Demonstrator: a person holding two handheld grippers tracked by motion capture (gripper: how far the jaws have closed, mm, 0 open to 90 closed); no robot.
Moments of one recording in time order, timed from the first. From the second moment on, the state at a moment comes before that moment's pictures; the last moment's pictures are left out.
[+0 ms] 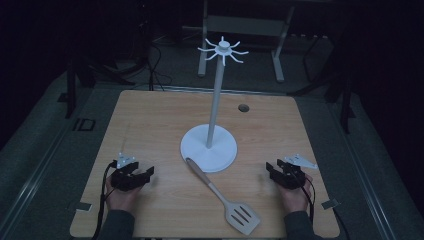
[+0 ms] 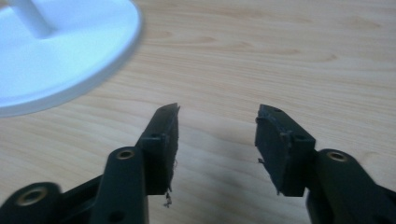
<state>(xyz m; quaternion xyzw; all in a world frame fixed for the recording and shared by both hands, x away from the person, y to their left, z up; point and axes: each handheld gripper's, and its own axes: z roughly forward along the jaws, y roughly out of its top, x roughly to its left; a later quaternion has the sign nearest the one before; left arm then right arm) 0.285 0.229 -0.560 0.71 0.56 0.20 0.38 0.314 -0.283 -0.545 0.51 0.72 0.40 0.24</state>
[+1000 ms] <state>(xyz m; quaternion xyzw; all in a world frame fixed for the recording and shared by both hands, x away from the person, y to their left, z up) 0.285 0.230 -0.561 0.71 0.56 0.20 0.38 0.274 -0.196 -0.494 0.36 0.82 0.39 0.22</state>
